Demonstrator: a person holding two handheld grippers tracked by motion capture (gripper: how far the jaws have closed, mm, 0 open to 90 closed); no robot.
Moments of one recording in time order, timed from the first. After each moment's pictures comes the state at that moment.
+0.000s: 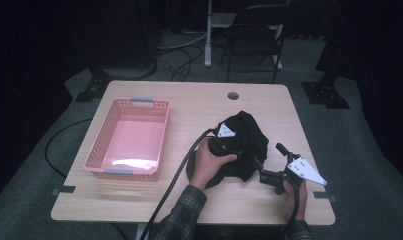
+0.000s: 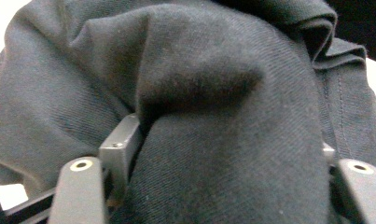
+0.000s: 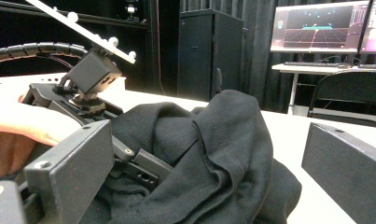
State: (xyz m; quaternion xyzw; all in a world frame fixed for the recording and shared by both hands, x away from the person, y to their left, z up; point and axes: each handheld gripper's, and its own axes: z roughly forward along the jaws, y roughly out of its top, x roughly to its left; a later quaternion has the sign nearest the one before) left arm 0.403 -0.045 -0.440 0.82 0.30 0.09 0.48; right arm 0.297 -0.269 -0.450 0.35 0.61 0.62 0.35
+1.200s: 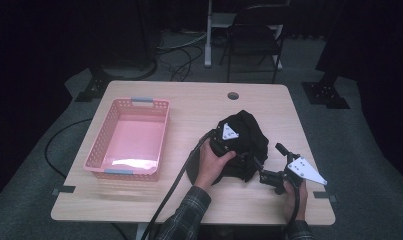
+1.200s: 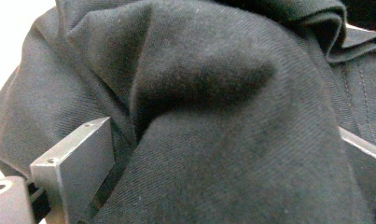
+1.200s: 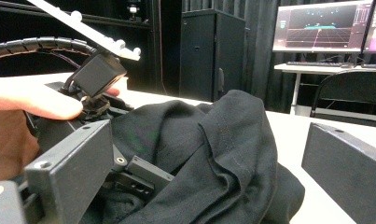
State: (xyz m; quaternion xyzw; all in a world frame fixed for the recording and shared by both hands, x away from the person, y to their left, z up) left arm 0.401 -0.051 -0.439 0.83 0.28 0.14 0.46; right arm 0.297 -0.270 -0.450 0.35 0.61 0.63 0.34
